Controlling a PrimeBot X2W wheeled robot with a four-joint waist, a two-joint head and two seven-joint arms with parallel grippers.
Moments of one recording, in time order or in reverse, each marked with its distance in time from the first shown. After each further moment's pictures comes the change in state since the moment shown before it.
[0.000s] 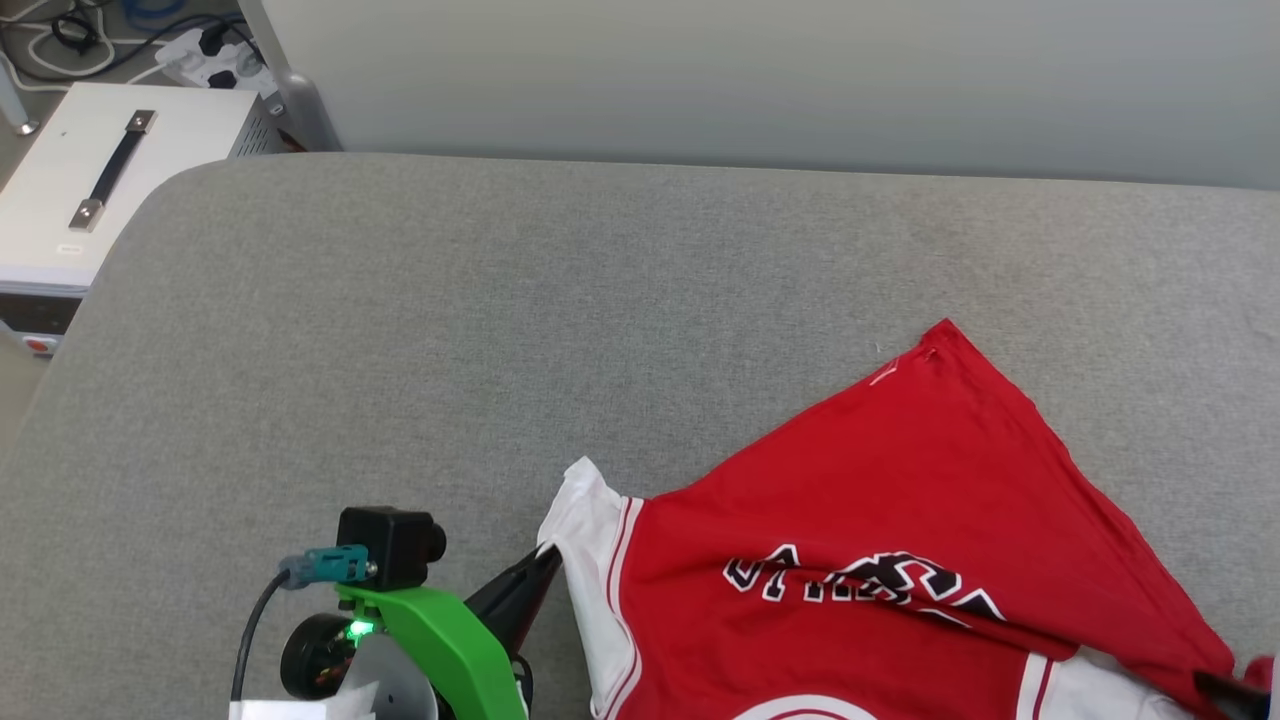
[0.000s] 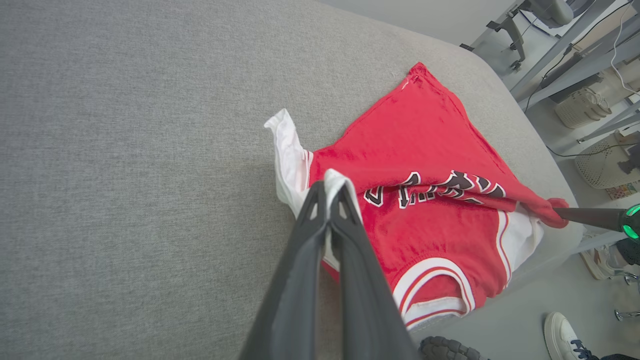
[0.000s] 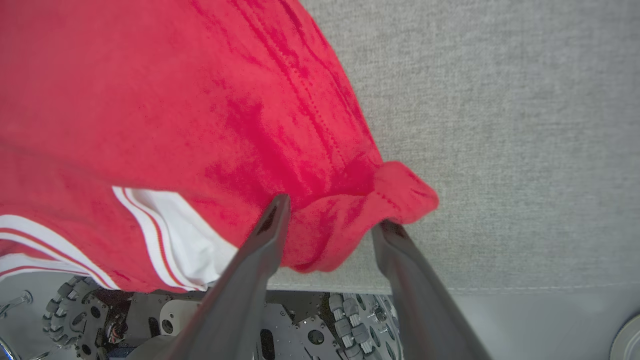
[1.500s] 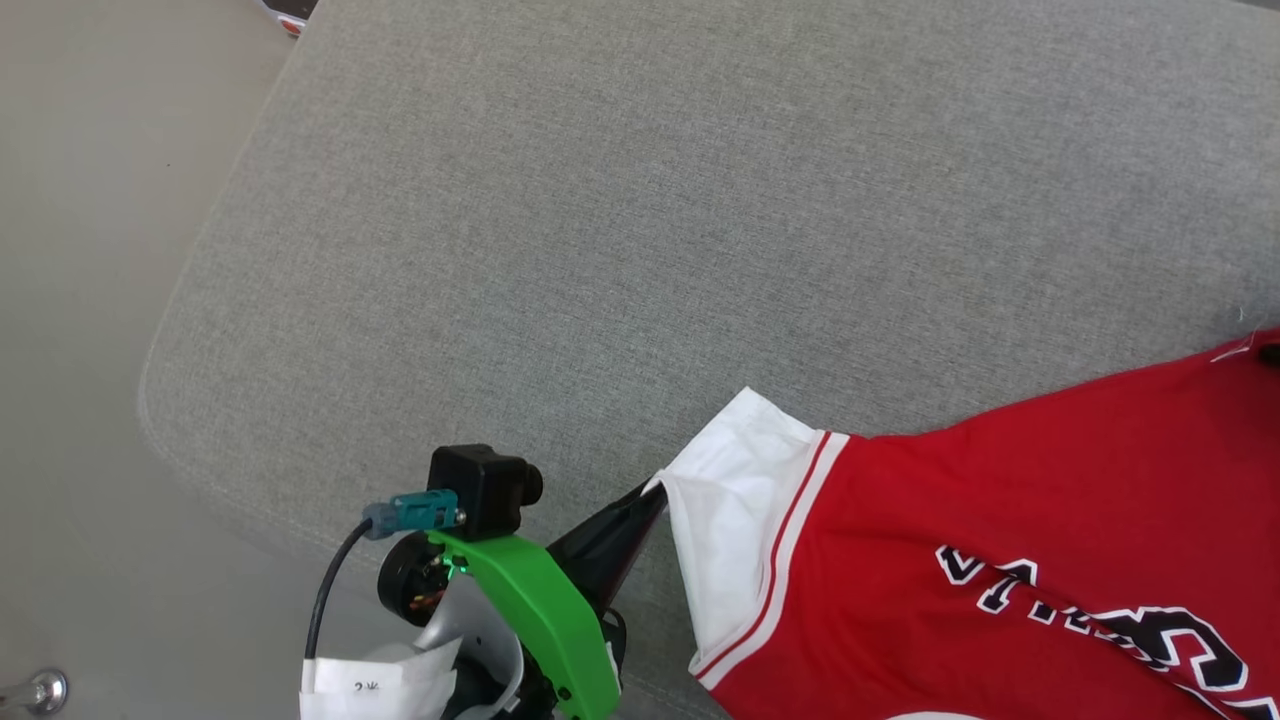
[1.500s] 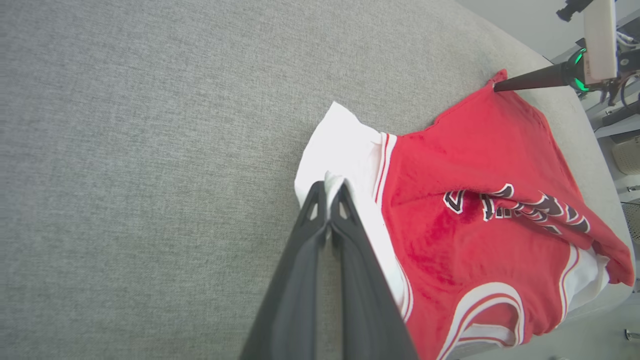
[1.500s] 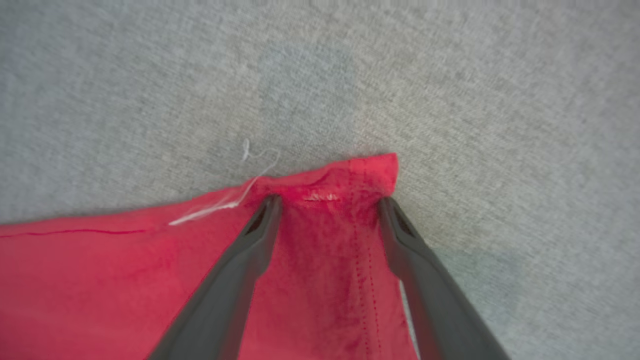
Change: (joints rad) left arm -0.144 -0.105 -0.080 0.004 0.034 -0.069 -0.021; right arm -0.681 -0.199 0.277 0.168 -0.092 0.000 0.260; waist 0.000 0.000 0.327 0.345
